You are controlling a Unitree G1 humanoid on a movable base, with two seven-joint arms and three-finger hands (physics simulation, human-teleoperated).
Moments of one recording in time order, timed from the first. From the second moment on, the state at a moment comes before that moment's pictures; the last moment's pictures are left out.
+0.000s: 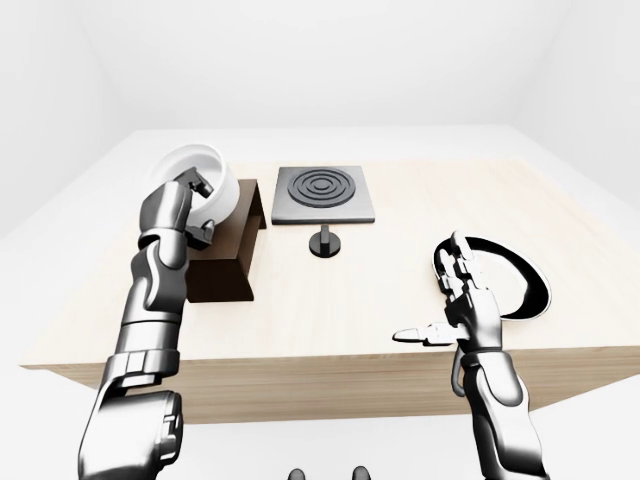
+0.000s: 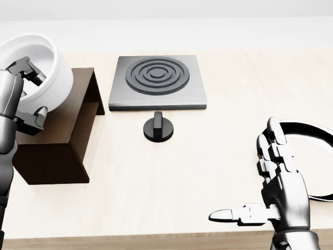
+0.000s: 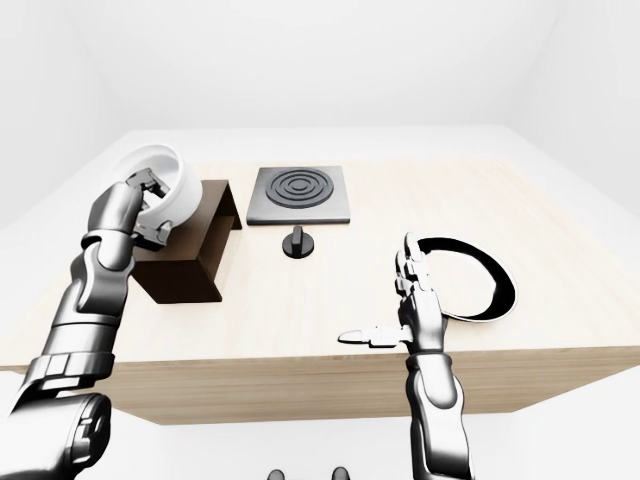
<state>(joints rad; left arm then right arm) -0.69 0.40 0.14 0.50 0.72 0.09 0.02 0.11 -0.03 -0.14 -0.24 0.07 -0.05 0.14</state>
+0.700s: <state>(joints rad) -0.72 0.40 0.14 0.61 0.66 0.09 0.09 0.11 -0.03 -0.13 -0.23 0.06 -0.06 0.14</state>
